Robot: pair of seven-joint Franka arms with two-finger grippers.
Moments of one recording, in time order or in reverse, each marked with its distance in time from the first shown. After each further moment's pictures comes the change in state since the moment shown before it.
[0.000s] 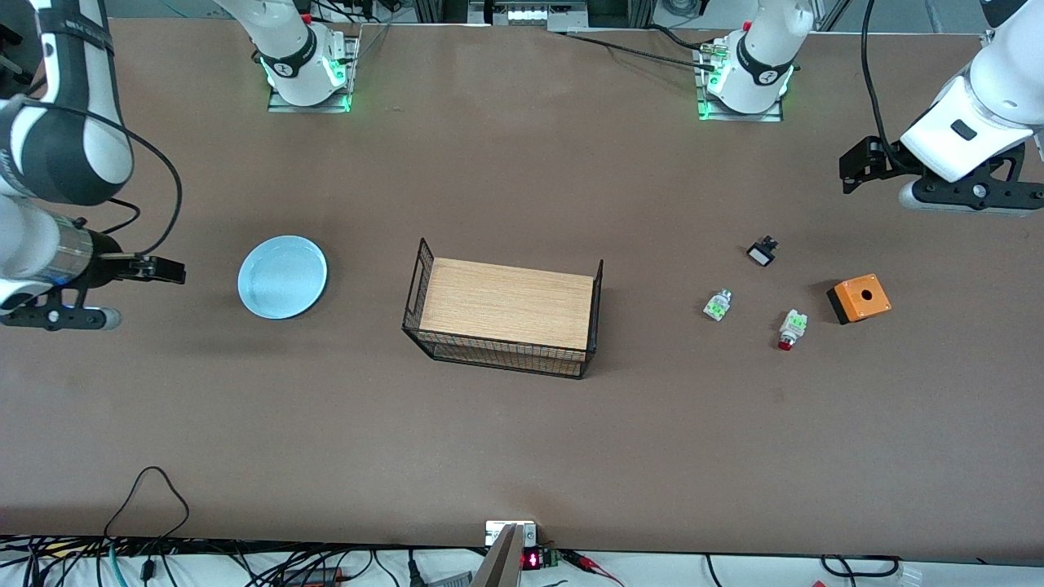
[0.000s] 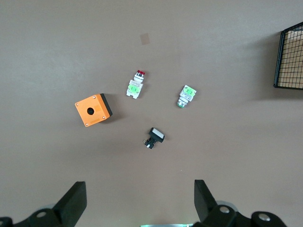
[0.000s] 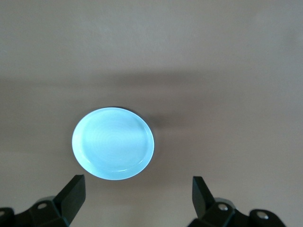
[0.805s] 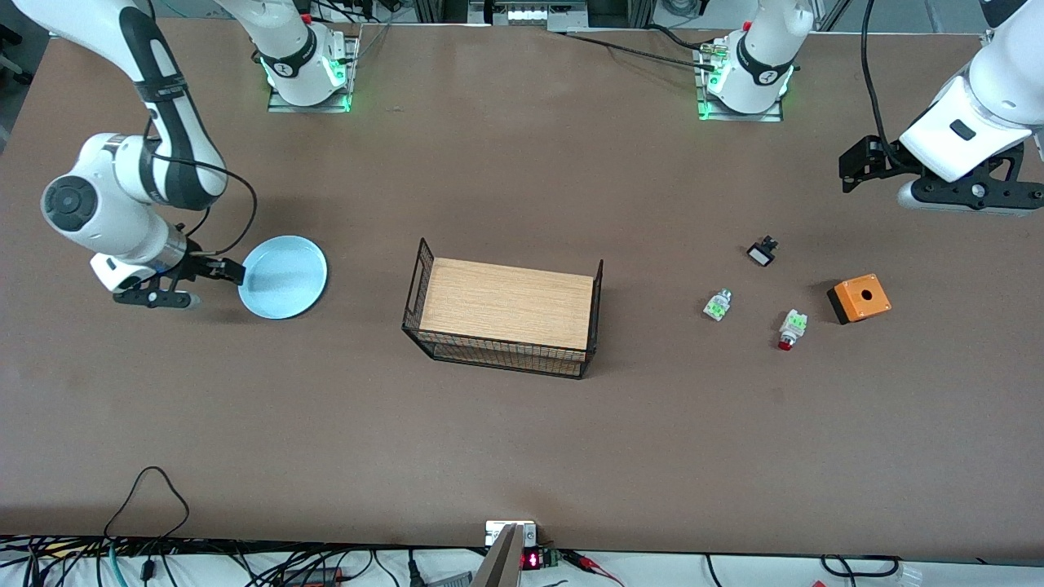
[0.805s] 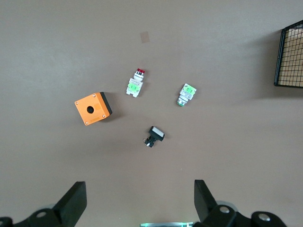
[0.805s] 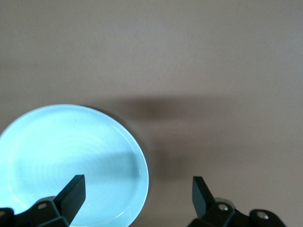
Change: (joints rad) left arm 0.000 0.000 0.000 0.000 0.000 -0.006 0.000; right arm -0.037 -0.033 -0.002 -0.599 -0.001 0.710 -0.010
